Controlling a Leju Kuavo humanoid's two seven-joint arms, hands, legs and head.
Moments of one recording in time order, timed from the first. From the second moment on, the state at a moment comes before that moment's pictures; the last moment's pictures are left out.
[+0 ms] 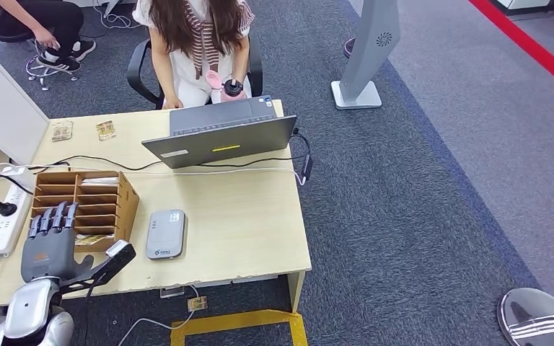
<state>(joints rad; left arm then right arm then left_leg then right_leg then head) -0.21 0.15 -0.12 -1.15 -1.42 0.21 0.06 -0.06 0.22 -0.51 -0.21 0.99 -0.20 0.09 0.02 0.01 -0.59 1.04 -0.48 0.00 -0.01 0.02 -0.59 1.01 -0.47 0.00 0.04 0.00</state>
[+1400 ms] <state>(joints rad) -0.22 0.15 -0.12 -1.15 -1.36 0.22 0.01 -0.06 0.22 -0.53 -0.21 0.99 -0.19 0.09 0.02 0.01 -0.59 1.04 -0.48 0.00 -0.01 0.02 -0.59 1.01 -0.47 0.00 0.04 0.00</state>
